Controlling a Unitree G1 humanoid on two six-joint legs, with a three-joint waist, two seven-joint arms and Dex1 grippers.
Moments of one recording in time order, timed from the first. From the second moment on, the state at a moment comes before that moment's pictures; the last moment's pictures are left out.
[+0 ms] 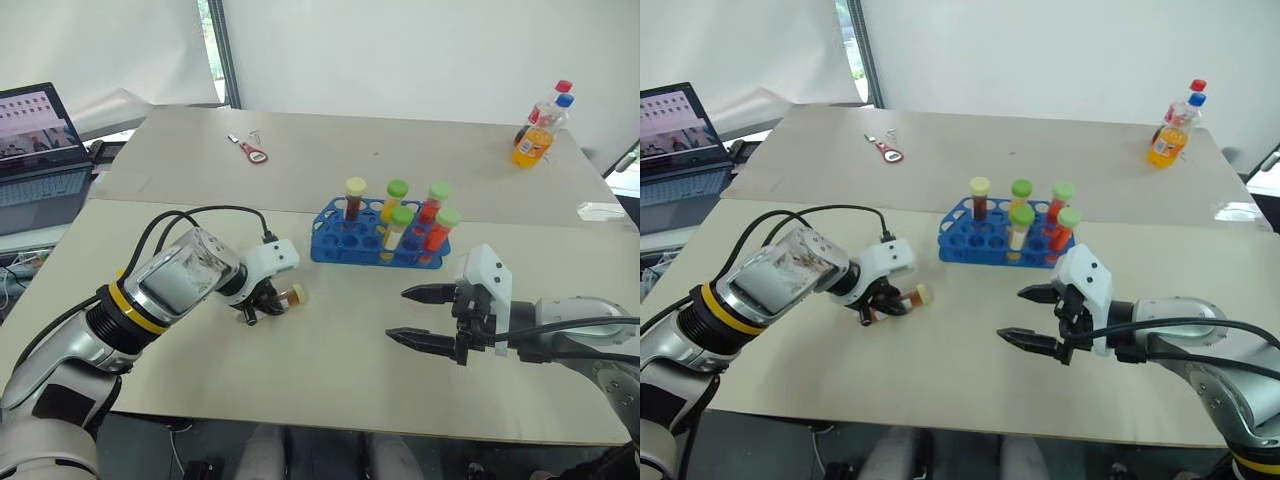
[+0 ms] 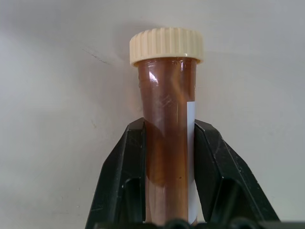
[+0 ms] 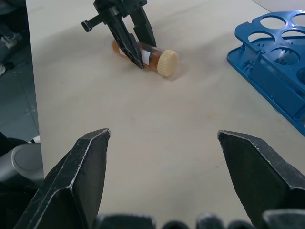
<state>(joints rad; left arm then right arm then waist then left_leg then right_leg) -0.87 0.80 -0.63 -0.19 -0.23 1.19 -1.01 -0.17 -0.91 -0.15 -0.70 0.81 0.92 0.76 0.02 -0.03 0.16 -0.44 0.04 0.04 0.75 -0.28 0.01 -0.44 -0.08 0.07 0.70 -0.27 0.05</state>
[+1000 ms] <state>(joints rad) -0.90 0.11 -0.08 0.65 -0.27 0.09 -0.82 -0.10 -0.89 -0.25 -0.80 0.74 0.90 0.55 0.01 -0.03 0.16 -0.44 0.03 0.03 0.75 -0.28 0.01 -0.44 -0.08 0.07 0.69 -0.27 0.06</state>
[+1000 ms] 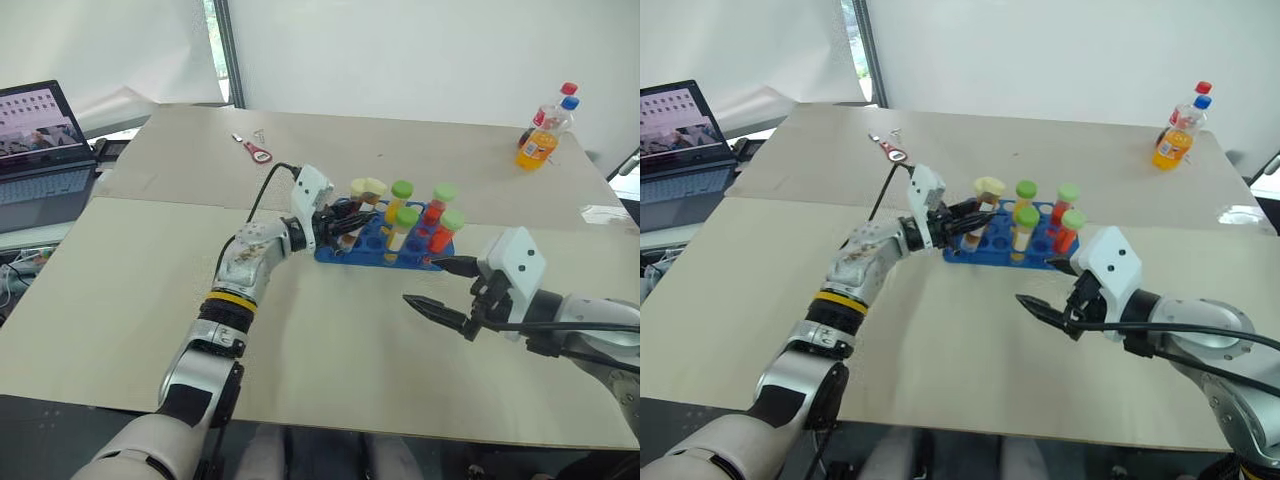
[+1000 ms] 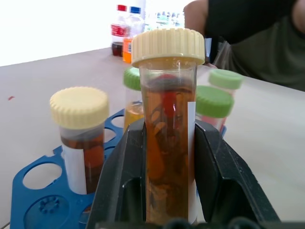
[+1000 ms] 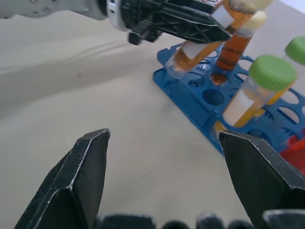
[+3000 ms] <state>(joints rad) -0.51 0.64 -0.06 0.06 -0.24 0.24 -1.01 -0.12 -1.01 -0.39 -0.61 0.69 0.79 0.62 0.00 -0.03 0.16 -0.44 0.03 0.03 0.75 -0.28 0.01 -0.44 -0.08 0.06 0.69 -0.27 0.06</state>
